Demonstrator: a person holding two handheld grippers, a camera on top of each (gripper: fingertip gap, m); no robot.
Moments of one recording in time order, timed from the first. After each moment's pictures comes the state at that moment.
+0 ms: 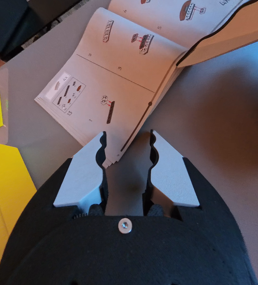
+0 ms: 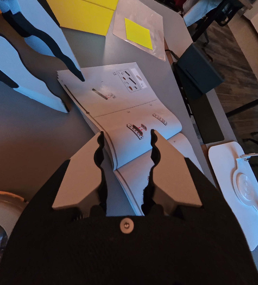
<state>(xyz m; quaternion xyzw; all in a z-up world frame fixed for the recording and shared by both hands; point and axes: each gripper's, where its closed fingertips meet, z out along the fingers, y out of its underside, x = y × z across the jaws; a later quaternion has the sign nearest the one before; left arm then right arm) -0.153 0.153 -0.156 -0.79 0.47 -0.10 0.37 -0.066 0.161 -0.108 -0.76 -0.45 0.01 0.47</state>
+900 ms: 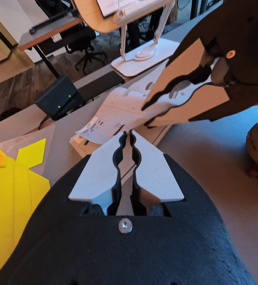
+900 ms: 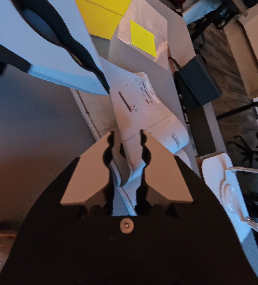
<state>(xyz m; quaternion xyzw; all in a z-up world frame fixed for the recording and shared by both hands) -0.133 0.162 -0.081 -0.71 0.43 -0.15 0.54 -0.096 0.173 -0.107 -0.75 -0.48 -0.04 0.46</state>
